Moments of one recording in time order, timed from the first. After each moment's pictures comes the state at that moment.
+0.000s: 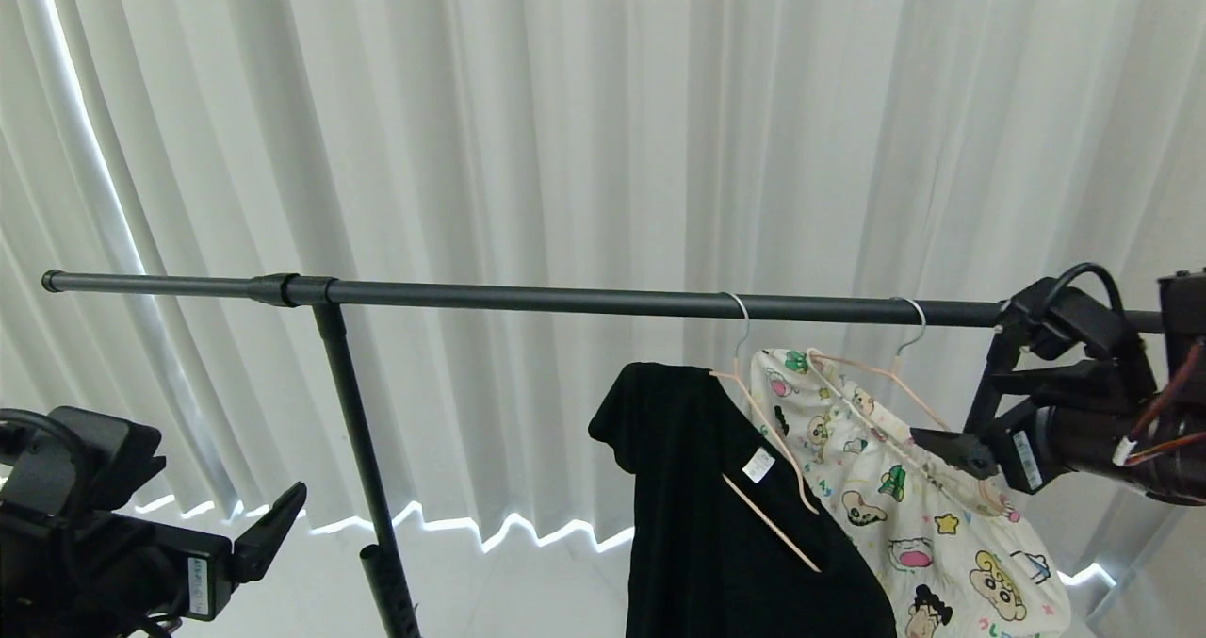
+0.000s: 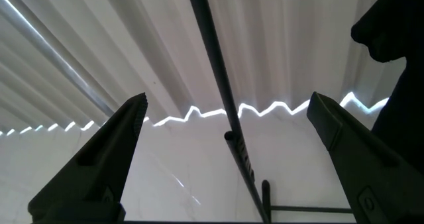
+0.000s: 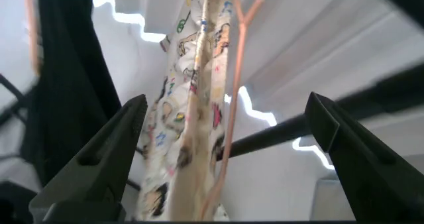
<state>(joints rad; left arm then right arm) -0.15 1.11 -0.14 -0.67 0.20 0.27 0.35 1.38 -0.70 -0.18 0.00 -0.21</state>
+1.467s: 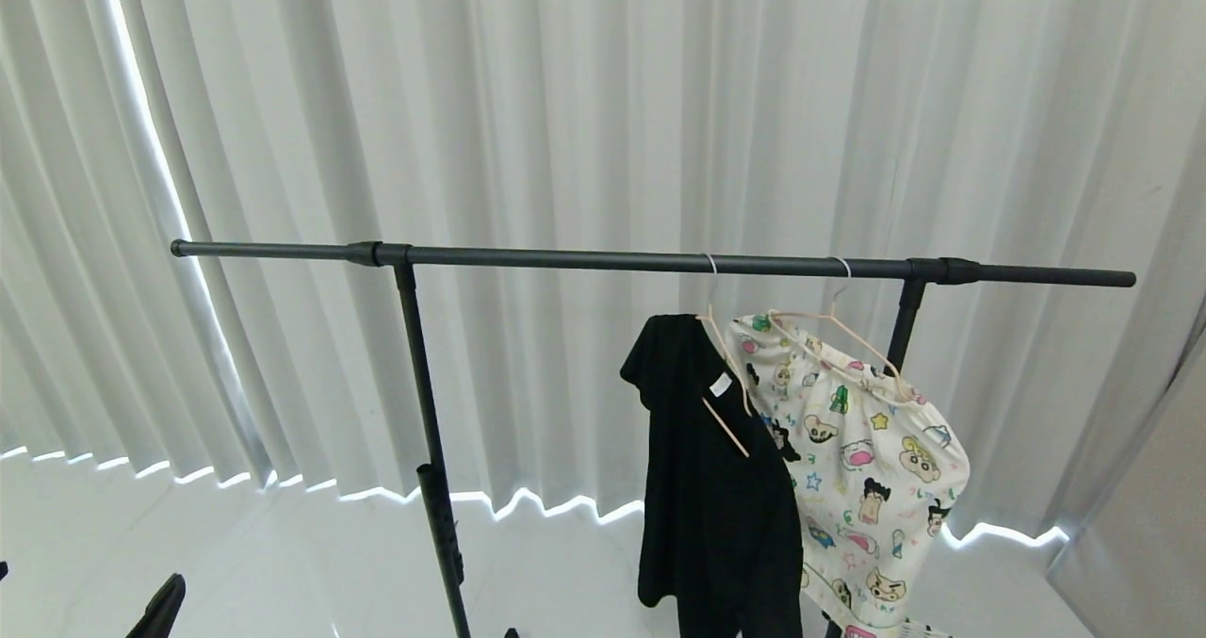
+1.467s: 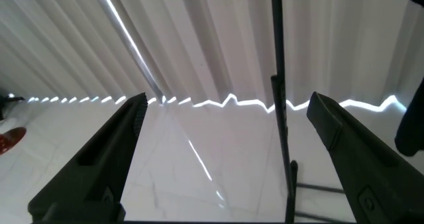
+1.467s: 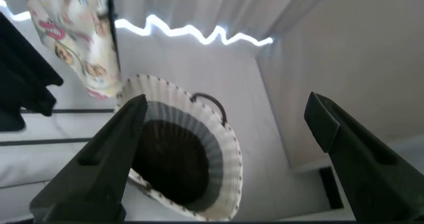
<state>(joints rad) -0.05 0.70 0.00 -0.46 0.26 0.31 -0.08 0.71 -0.28 0.08 -0.24 -0.19</state>
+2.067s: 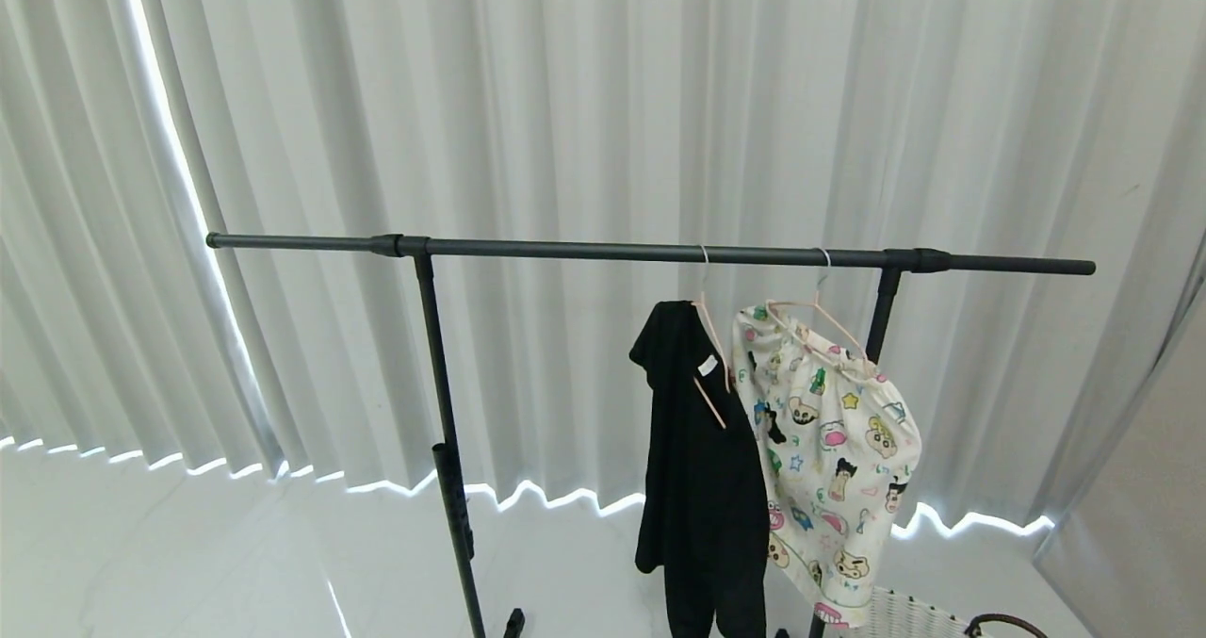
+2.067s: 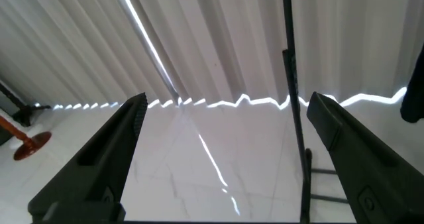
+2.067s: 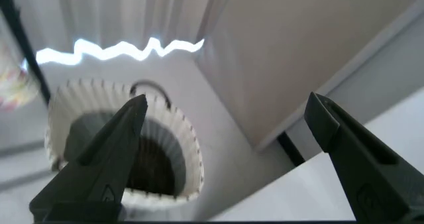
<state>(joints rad) -0.05 0.13 -0.02 -0.01 0.27 0.38 -0.11 0.20 -0.08 0.08 -0.44 -0.19</state>
